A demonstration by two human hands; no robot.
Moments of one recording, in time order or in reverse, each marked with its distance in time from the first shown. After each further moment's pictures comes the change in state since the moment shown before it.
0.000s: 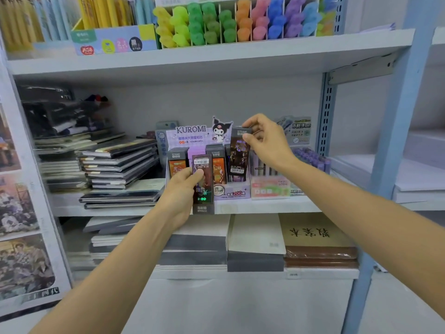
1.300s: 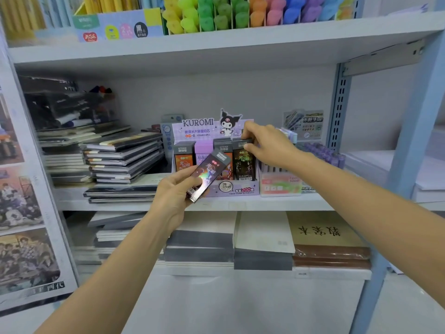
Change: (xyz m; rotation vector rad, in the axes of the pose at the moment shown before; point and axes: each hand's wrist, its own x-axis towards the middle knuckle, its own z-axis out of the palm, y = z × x) left_hand 0.007 -0.015 -0.032 -0.220 0.073 -0.006; right_hand 0.015 0.022 0.017 -0.530 -0.294 -0.198
